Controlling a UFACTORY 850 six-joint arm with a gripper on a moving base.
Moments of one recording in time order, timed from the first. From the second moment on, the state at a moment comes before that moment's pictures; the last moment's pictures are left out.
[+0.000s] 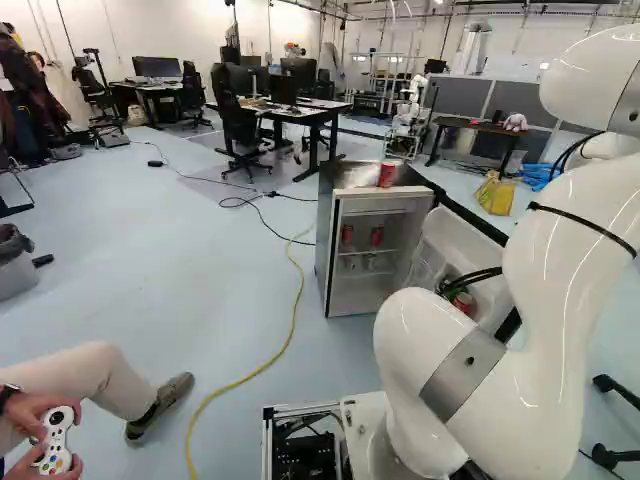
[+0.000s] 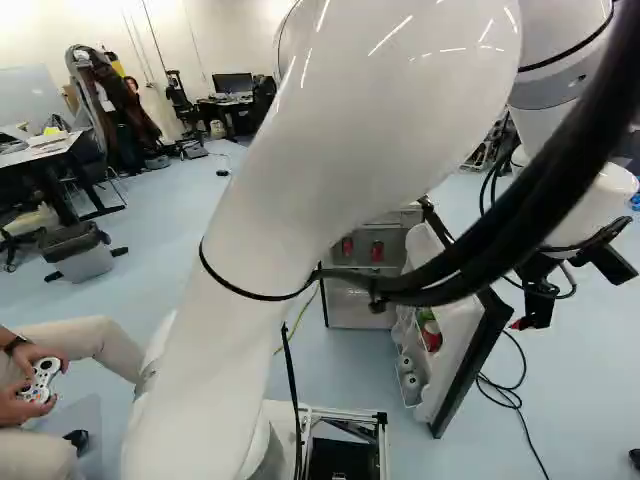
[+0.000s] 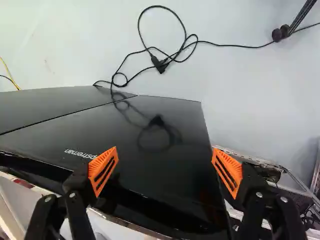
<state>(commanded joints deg) -64.5 -33.4 -77.0 19.4 -40.3 0.0</state>
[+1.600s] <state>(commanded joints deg) -62.5 -29.5 -71.0 19.4 -41.9 0.0</state>
